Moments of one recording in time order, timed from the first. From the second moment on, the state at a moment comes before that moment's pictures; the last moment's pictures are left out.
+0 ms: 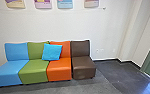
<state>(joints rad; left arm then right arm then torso) 1.21 2.67 -2.28 -0.39 0.19 0.05 -1.41 2.20 -1.68 -0.12 -0.06 0.11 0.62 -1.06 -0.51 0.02</state>
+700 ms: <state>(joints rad) 1.21 2.69 -2.28 -0.39 0.20 0.06 -1.21 2.12 -1.55 -0.06 -0.16 0.12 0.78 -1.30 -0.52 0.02</state>
